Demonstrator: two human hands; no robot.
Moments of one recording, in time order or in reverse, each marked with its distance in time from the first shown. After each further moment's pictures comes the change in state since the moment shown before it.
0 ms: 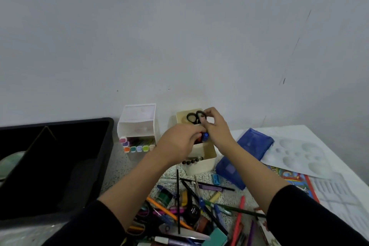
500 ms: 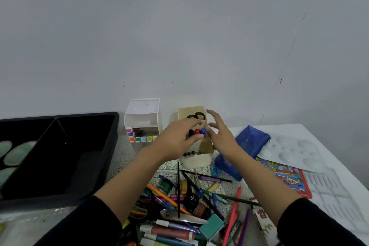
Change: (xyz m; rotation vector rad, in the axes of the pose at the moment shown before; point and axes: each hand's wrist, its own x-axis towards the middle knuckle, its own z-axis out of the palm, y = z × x) left_hand -0.030 0.019 -0.015 -0.069 -0.005 -0.068; right_hand -0.048 0.000 -0.016 -0.076 -0.156 0.083
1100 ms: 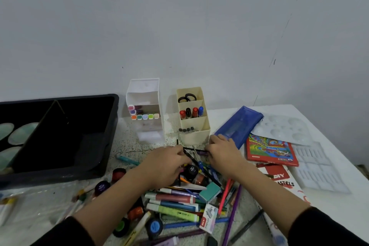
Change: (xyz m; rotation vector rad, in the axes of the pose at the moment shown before) left_hand -0.103 -0.022 0.041 0.402 -0.287 0.205; right_hand -0.091 0.030 0.014 -1.142 -0.220 -0.240
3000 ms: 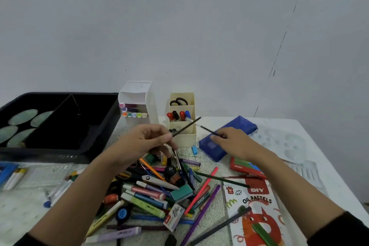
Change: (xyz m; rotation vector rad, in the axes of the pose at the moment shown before) left_hand -0.007 0.071 -0.081 -1.178 0.261 -0.417; right_hand -0.017 0.085 -0.086 0.612 -0.173 0.083
